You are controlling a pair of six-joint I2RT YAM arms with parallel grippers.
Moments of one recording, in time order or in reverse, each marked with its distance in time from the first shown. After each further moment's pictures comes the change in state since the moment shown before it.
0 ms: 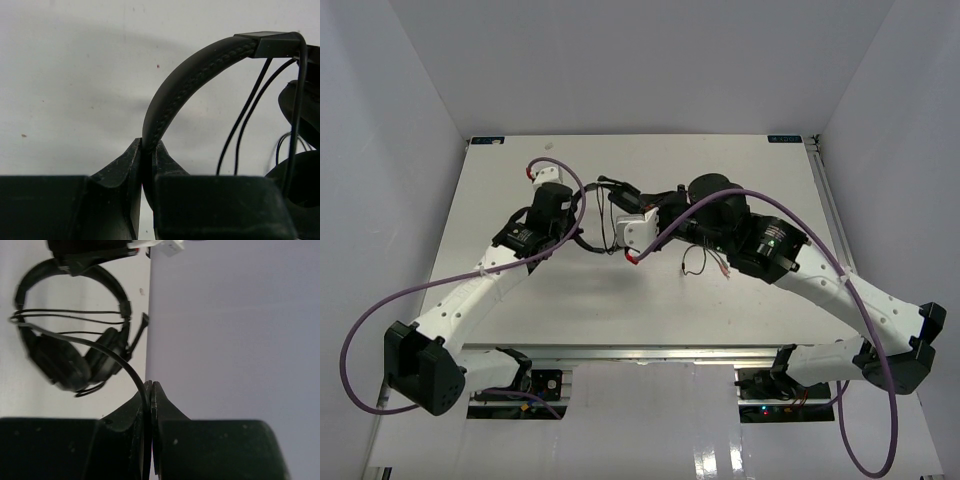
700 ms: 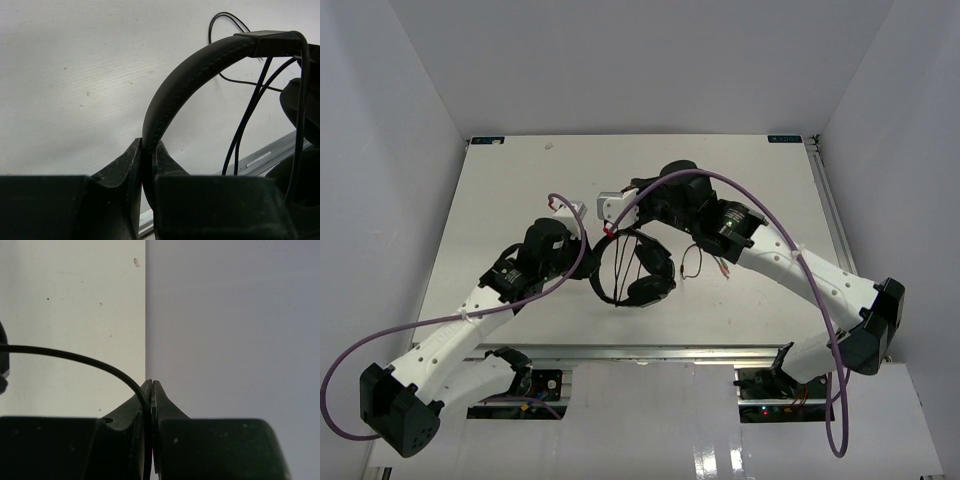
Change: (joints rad) left arm -0.098 -0.256 -0.249 0.032 0.424 0.106; right arm -0.087 0.178 0.001 0.173 0.074 -0.013
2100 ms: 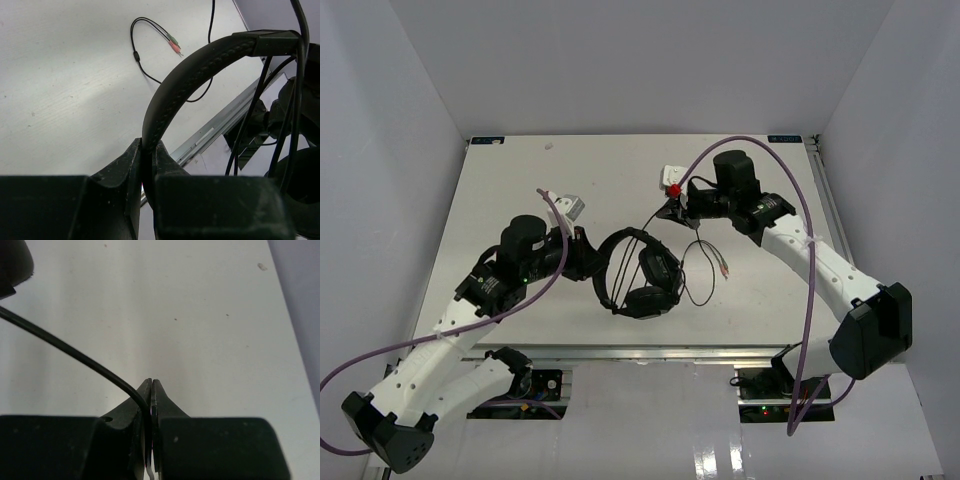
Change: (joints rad) left arm -0.005 -0.123 0.095 -0.037 0.249 0.019; right arm -0.404 -0.040 -0.224 0.002 -0.782 0.500
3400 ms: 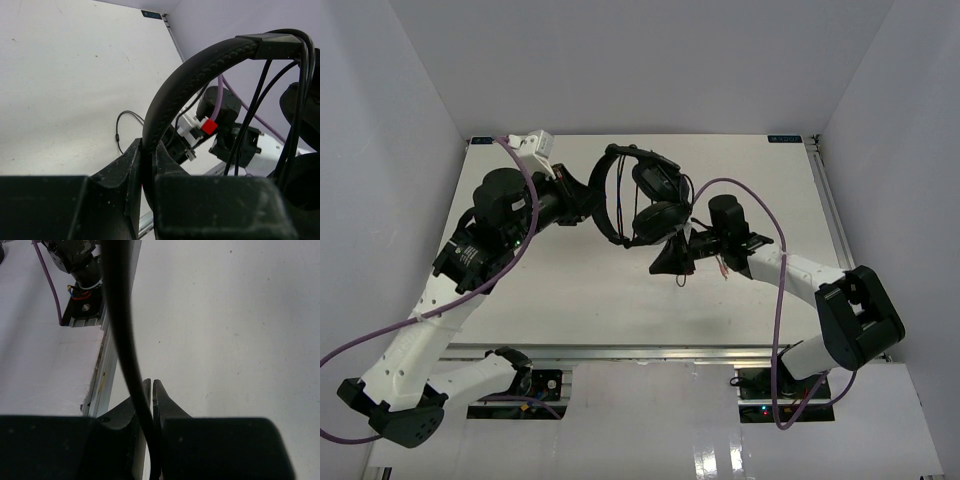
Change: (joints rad) left arm -0.002 0.174 0.452 -0.035 -0.223 -0.189; right arm -0.003 0.054 -0.459 0.546 -0.431 0.477
